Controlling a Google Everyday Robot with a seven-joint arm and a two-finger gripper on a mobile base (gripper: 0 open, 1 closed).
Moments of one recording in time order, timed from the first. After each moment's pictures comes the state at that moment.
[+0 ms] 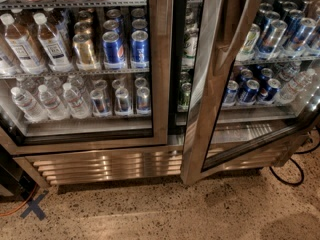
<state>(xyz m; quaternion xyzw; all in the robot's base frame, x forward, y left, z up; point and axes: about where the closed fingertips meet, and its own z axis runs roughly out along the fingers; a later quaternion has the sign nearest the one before) 0.446 -0.255 1.077 -0.46 0.71 0.18 0.50</state>
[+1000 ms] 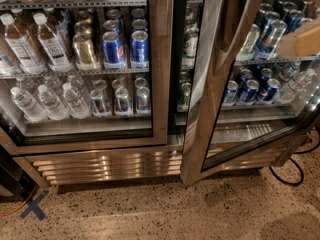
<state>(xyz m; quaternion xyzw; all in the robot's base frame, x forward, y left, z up) 0.458 -0.174 1.094 -0.50 0.66 0.26 0.50</state>
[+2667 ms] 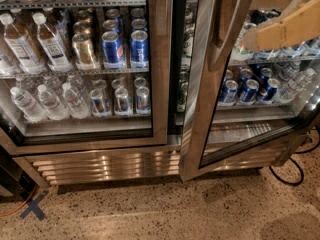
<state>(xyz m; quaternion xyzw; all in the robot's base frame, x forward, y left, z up) 0.457 -0.140 1.080 -0.51 0.66 0.32 0.44</state>
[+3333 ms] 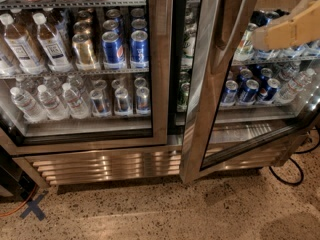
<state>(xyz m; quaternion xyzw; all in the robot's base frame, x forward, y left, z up) 0.454 -0.149 1.084 -0.51 0.66 0.33 0.44</state>
